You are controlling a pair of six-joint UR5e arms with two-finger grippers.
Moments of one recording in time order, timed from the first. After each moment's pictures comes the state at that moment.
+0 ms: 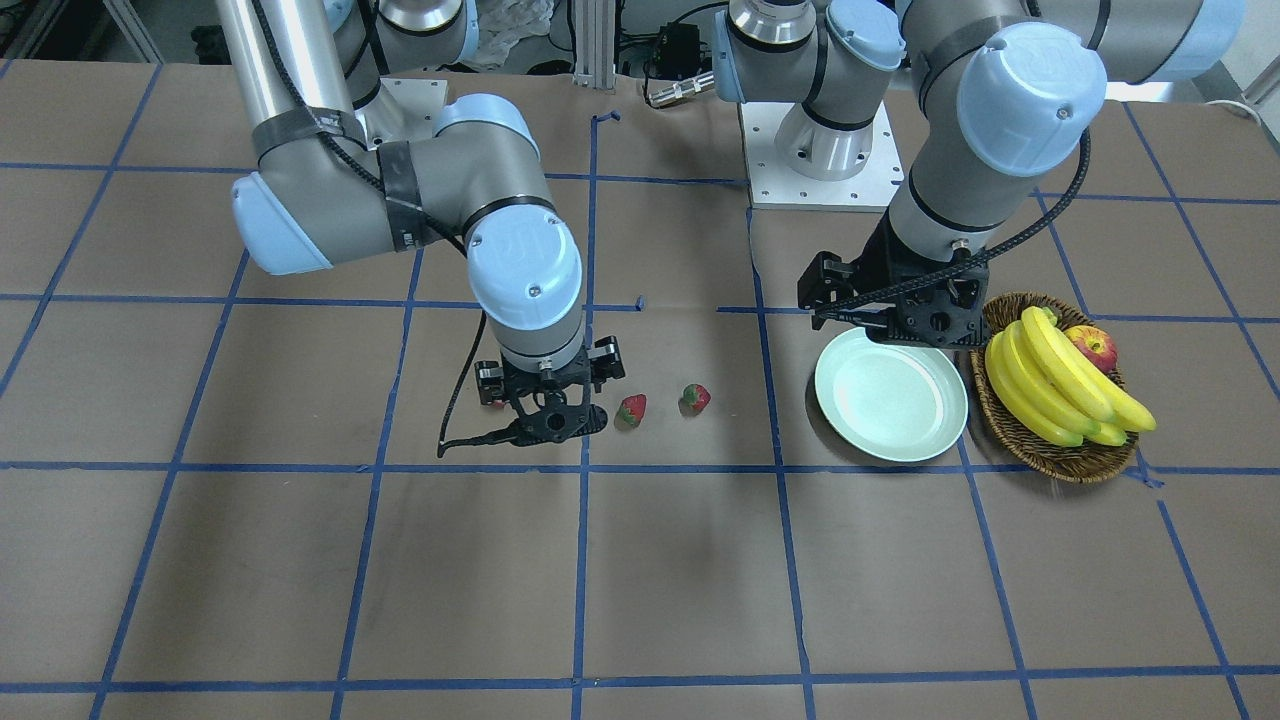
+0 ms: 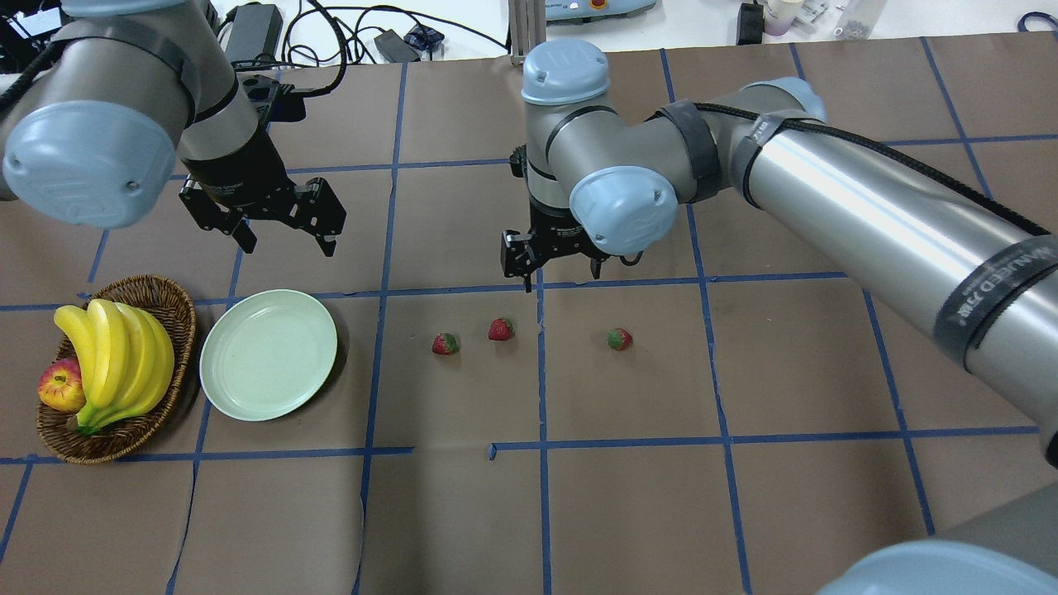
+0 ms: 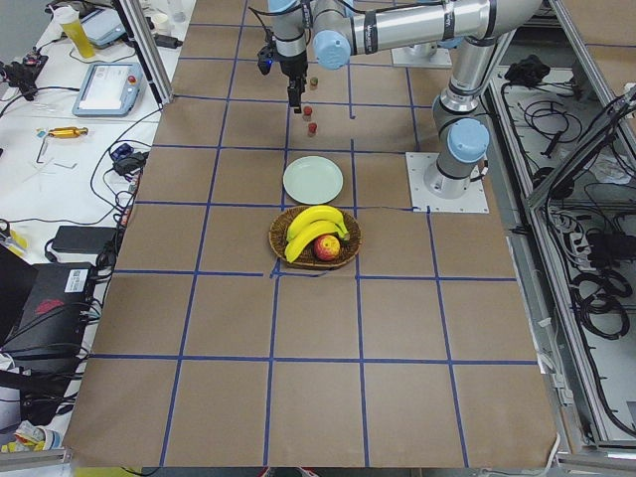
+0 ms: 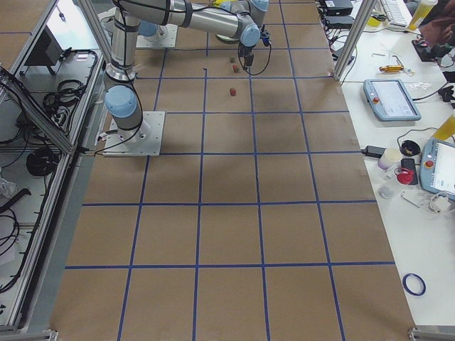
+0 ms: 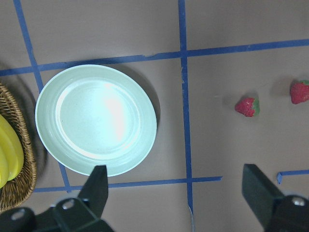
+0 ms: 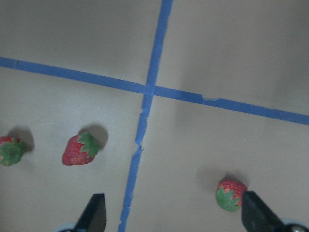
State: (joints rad) left arm -1.53 -1.66 -1.69 -1.48 1.60 0.11; right arm 1.88 -1.15 1.61 -1.86 -1.50 0.12
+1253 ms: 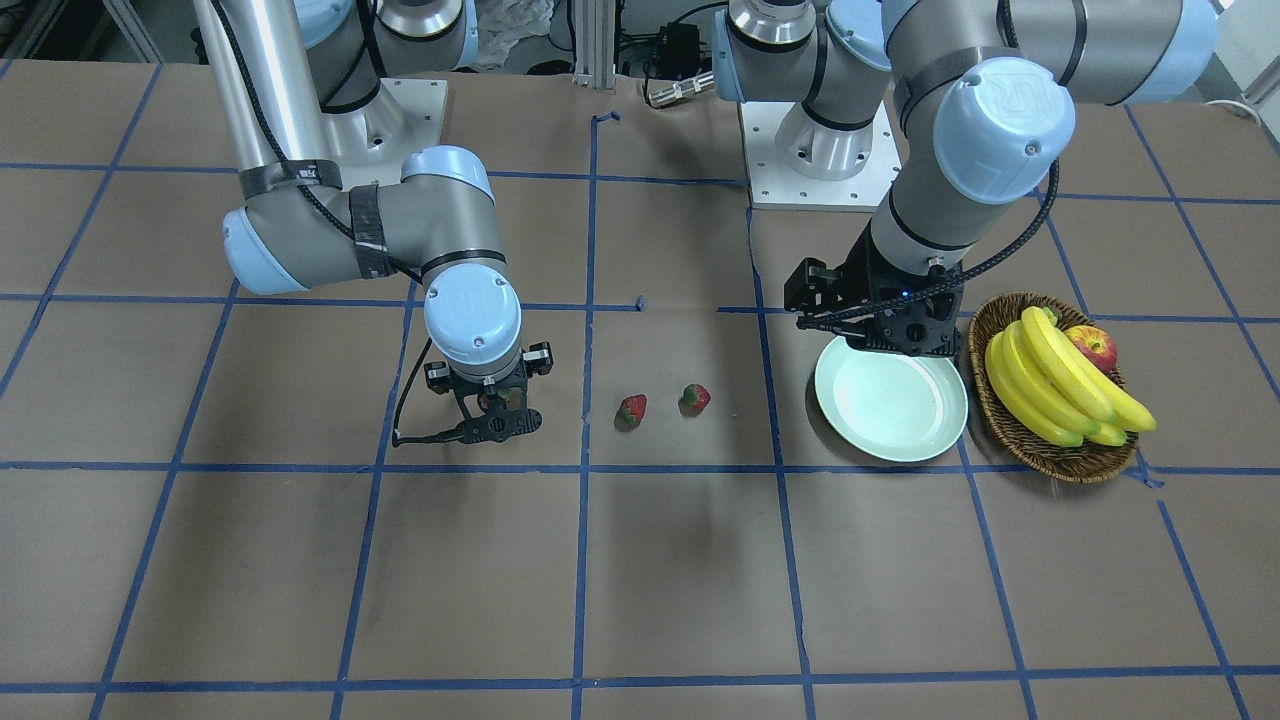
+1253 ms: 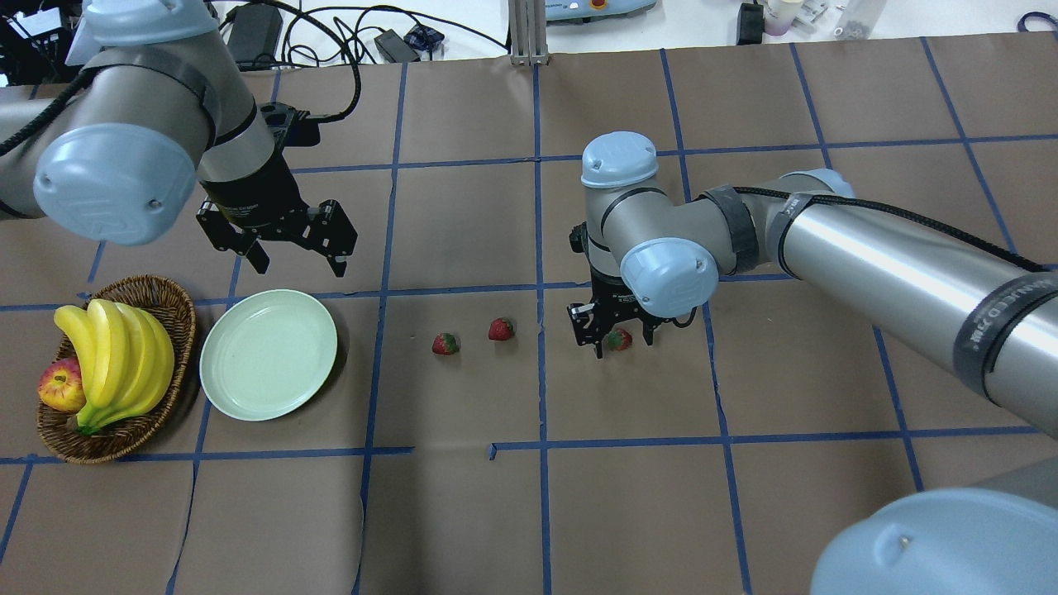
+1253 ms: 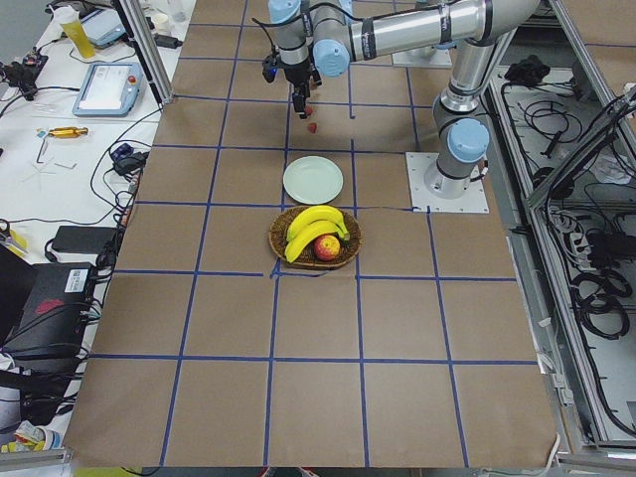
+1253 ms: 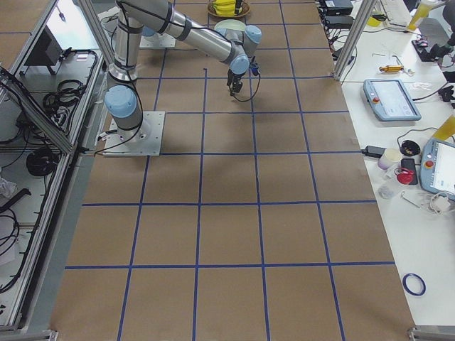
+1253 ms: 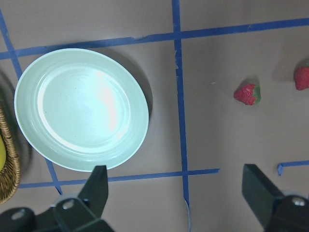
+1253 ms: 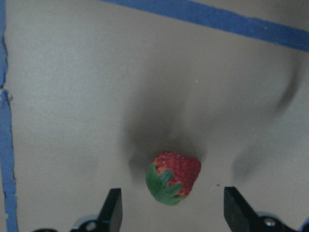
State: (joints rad) left arm -1.54 -1.66 -1.73 -1.48 1.60 0.11; right arm 1.83 -1.14 1.82 -1.94 -1.57 0.03
